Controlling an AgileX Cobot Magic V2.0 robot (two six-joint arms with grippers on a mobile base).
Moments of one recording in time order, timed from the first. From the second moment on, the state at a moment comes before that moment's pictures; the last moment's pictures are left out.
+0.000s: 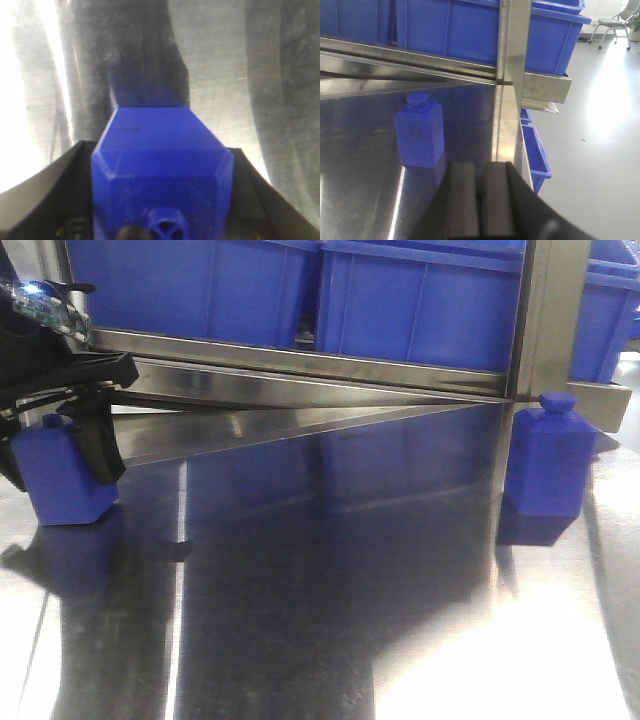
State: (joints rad) left arm -0.24 1.77 -1.29 -0.18 0.95 -0.08; right arm 0.07 -0.01 0.03 0.06 0.12 -0.03
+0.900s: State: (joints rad) left arm -0.24 1.30 -1.20 -0.11 0.91 -0.04; right arm 0.07 -0.01 0.03 0.08 0.10 -0.03
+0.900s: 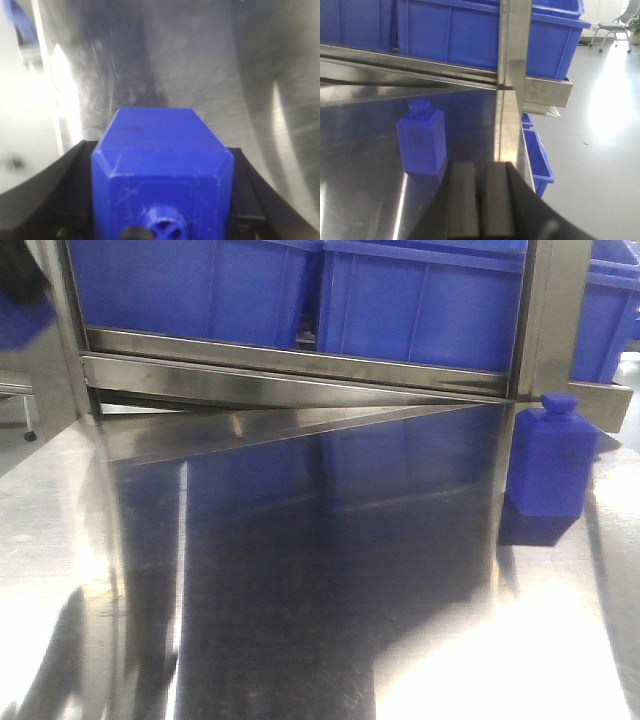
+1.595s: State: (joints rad) left arm -0.24 0.39 -0.63 -0.06 0.54 -0.03; right arm 0.07 0.29 -0.45 0.14 0.33 -0.03
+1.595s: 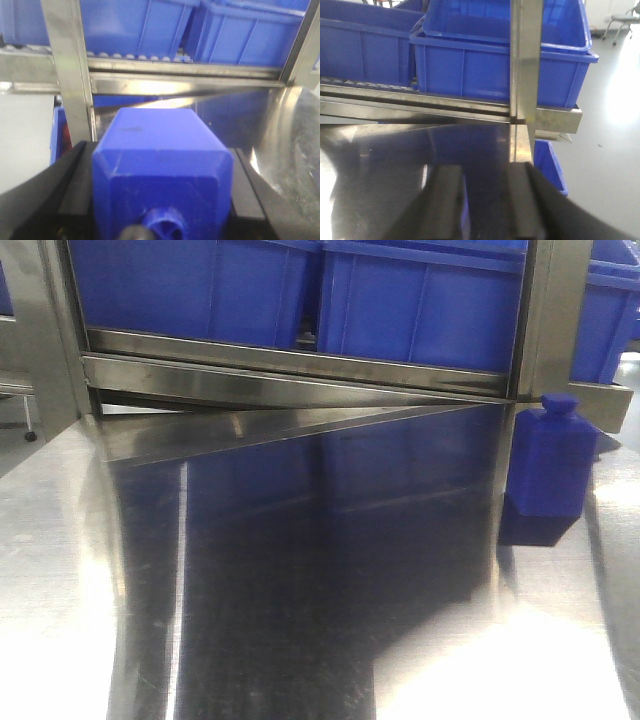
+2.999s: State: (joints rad) left arm -0.24 0.33 -0.61 -0.04 0.49 -0.03; right arm 0.27 1.81 -1.49 -0.02 1.12 0.22
